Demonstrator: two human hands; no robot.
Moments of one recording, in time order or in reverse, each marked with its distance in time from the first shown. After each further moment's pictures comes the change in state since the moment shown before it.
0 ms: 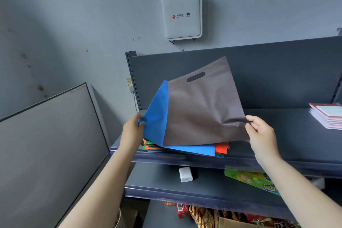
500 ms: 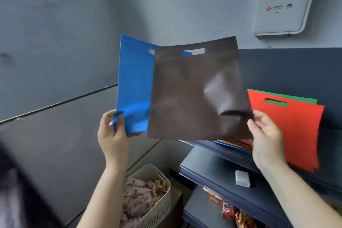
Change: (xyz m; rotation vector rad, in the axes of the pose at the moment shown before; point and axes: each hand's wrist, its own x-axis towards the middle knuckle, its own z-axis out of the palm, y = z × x) left_hand -0.133 -0.048 -0.173 -0.343 0.885 0.075; right_hand -0.087 -0.078 0.143 0.589 -0.426 -0.031
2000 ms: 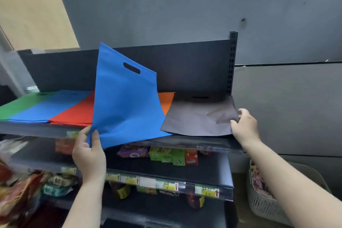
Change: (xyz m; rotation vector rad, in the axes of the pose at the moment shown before) left_hand -0.197 0.166 -0.478 0.990 1.000 0.062; right_hand -0.309 0.009 0.318 -0.520 -1.118 0.004
